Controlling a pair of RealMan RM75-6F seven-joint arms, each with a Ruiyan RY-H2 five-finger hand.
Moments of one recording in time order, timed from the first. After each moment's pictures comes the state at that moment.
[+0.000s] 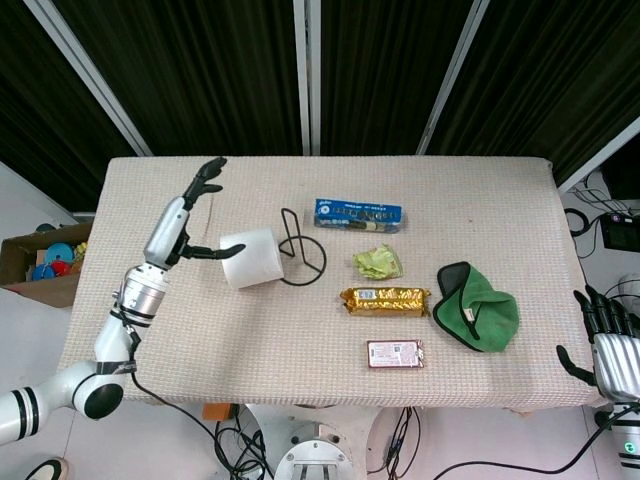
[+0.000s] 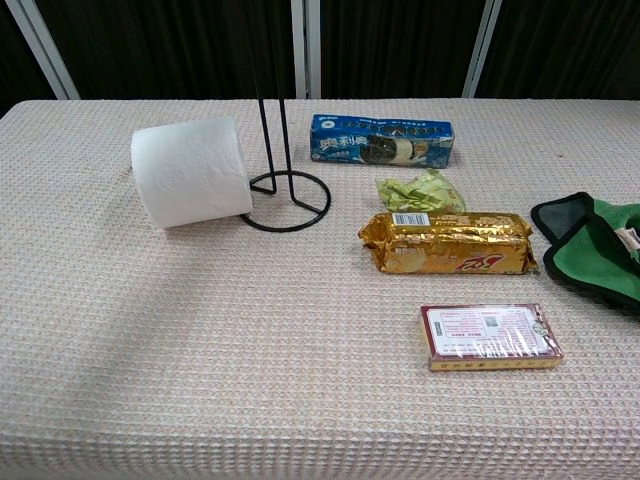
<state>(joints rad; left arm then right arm) -0.62 -1.25 -0.37 -1.79 1.26 1.13 -0.47 0.02 -1.19 0.03 -1.40 -1.51 1.47 0.15</state>
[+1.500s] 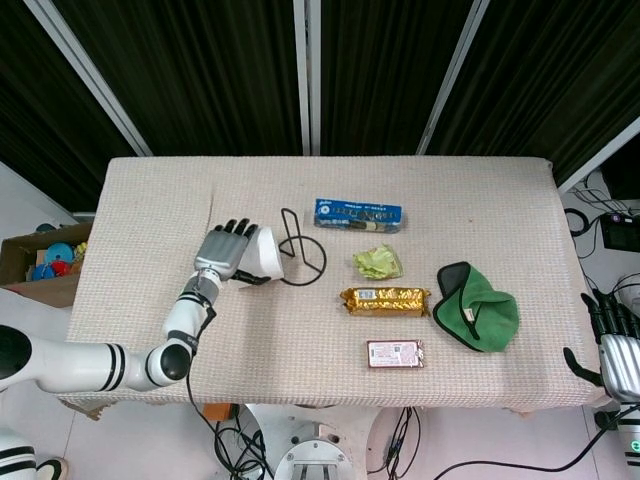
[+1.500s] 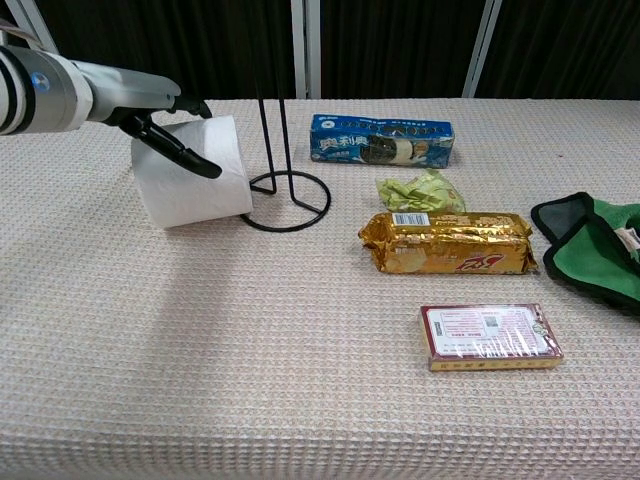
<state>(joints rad) -1.13 -1.41 -0.10 -1.69 0.26 0.99 0.75 0.02 -1.20 0.03 -1.34 -1.48 1.43 0.21</state>
